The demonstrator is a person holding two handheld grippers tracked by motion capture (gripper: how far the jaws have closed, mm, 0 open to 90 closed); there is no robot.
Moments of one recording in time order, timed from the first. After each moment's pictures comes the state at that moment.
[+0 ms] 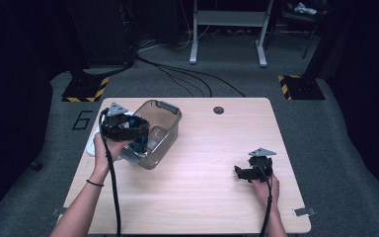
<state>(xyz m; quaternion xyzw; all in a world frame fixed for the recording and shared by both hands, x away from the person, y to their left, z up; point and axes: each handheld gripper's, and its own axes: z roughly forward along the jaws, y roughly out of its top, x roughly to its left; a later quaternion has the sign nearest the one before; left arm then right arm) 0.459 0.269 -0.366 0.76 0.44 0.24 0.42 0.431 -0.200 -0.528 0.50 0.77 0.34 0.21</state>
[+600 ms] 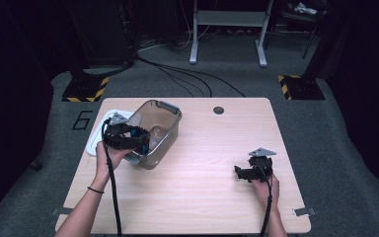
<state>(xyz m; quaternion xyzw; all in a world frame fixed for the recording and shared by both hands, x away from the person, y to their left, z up) 0.457 0.275 -0.400 0.77 0.44 0.20 0.41 0.431 -0.200 -0.528 0.50 0.77 0.34 0.21</state>
